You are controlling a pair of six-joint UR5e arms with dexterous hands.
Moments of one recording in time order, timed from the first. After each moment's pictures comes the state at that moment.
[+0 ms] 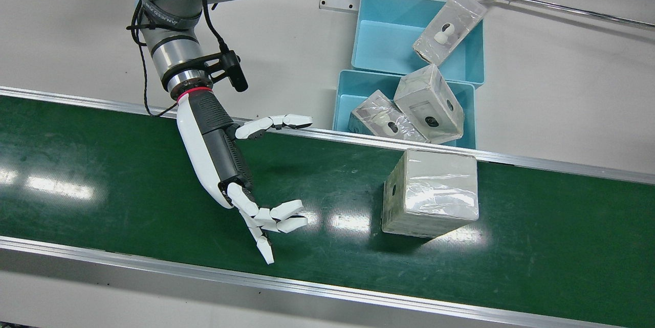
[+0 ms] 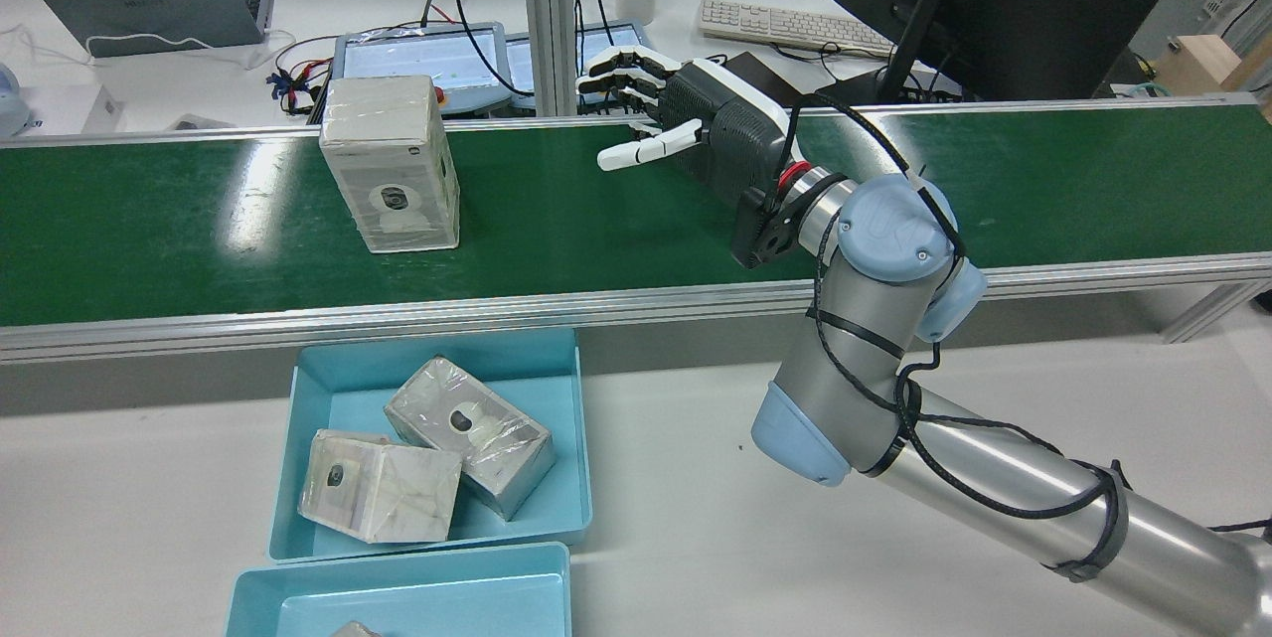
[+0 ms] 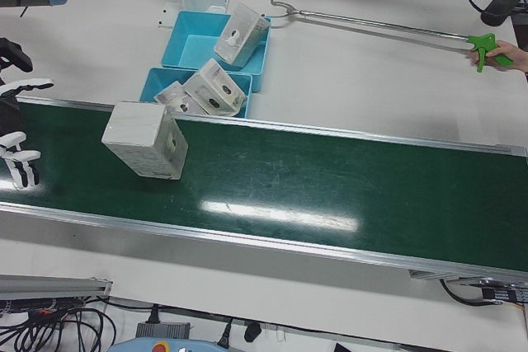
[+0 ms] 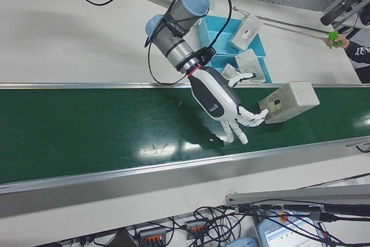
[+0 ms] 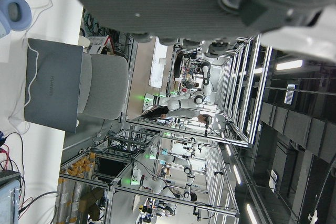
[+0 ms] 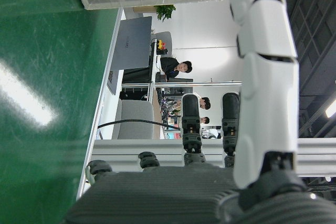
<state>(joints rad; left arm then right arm) -1.81 -1.79 -1.75 0.44 1.92 -0.15 0.79 -0.85 1.64 -3.54 -1.29 -0.18</state>
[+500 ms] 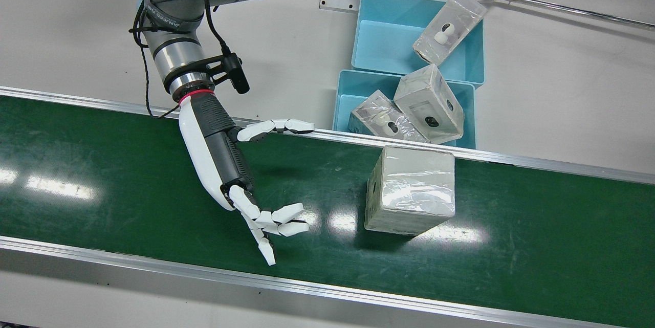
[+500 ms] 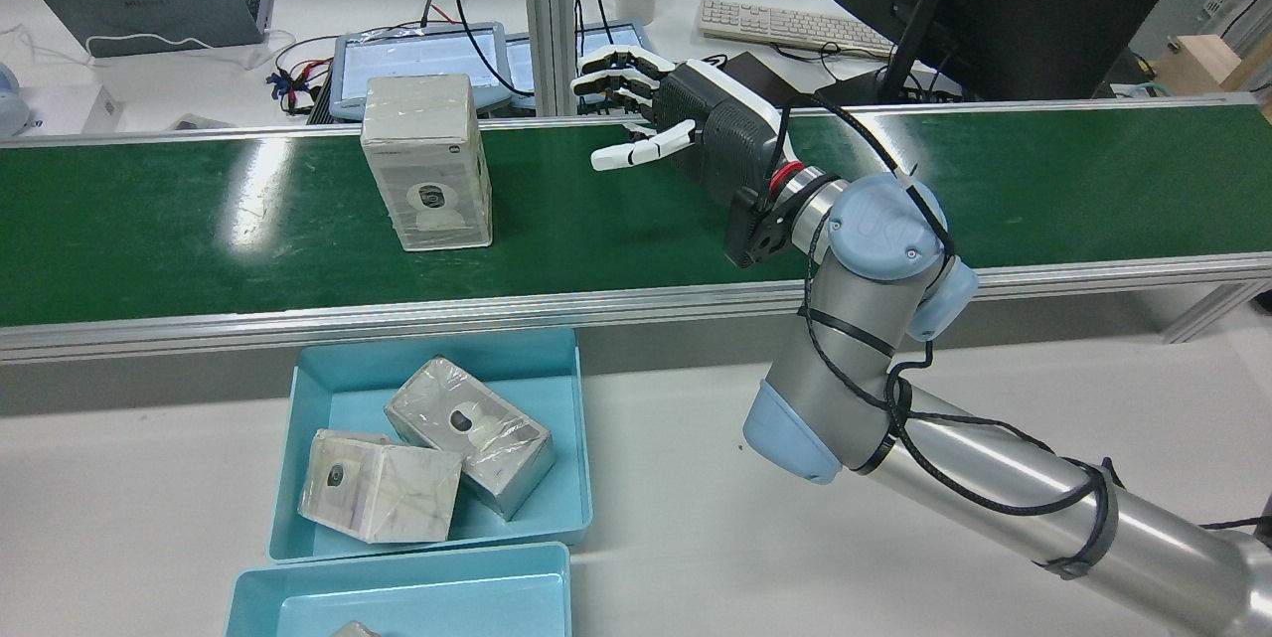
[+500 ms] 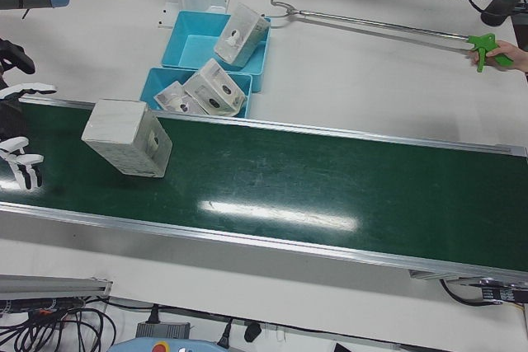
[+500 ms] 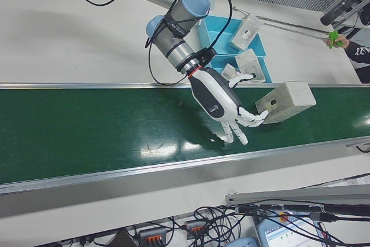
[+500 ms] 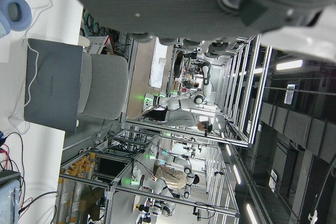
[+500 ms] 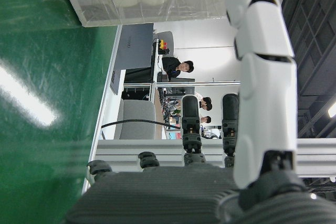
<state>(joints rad) -1.81 -1.79 -1.75 0.44 1.92 -0.15 0.79 -0.85 1.63 -3.54 -1.29 -0.18</state>
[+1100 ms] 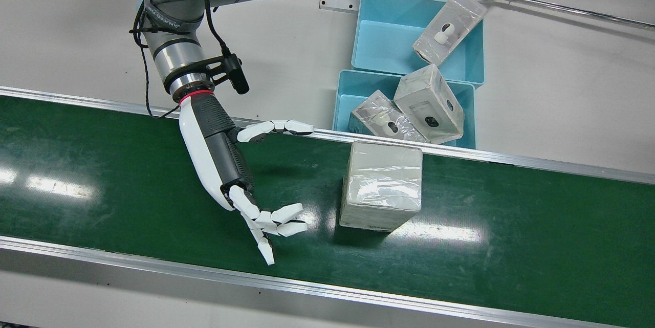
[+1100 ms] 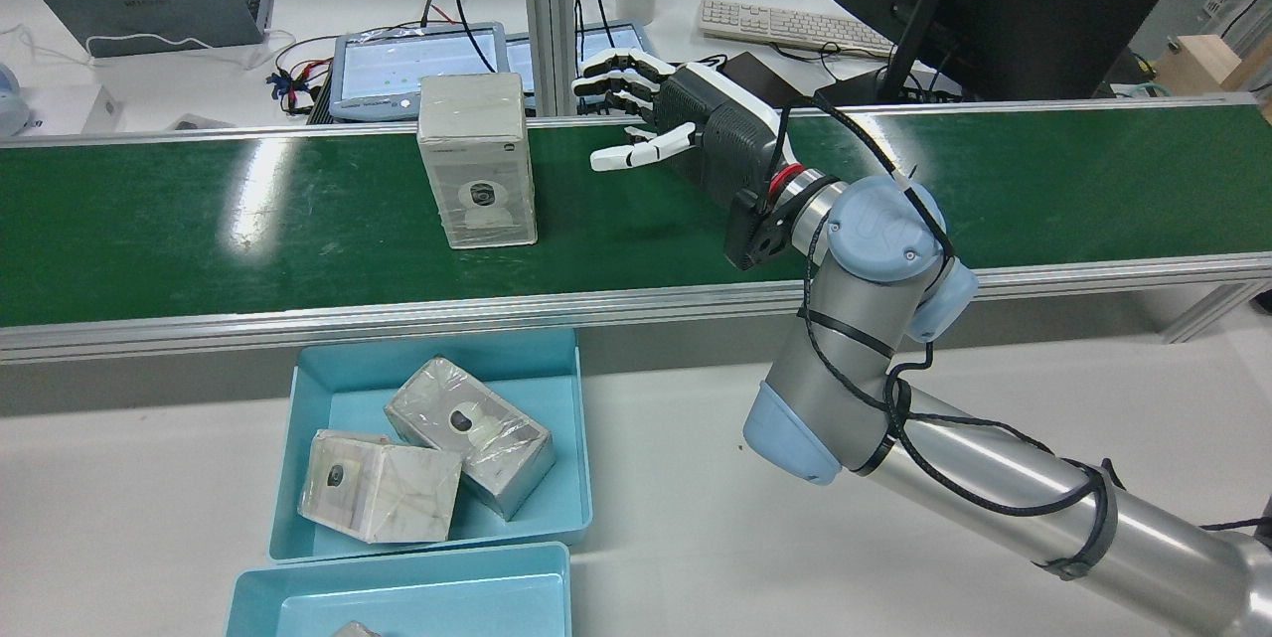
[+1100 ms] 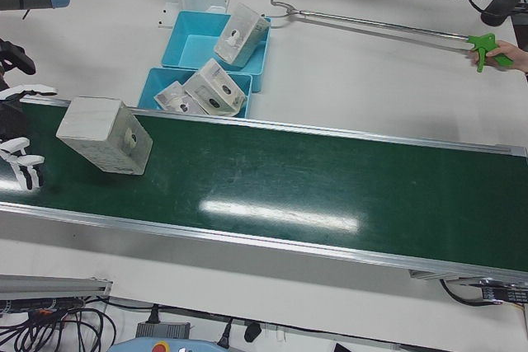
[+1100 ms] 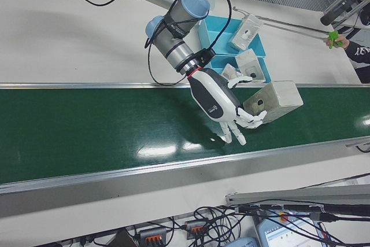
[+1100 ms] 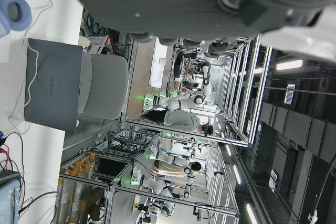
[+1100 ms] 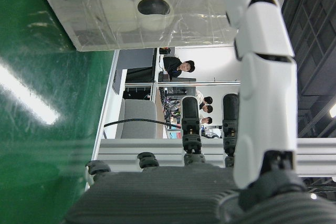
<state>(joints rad) -1.81 -1.79 -1.75 0.44 1.92 -0.15 0.79 -0.85 1.63 -3.54 -1.29 -0.18</state>
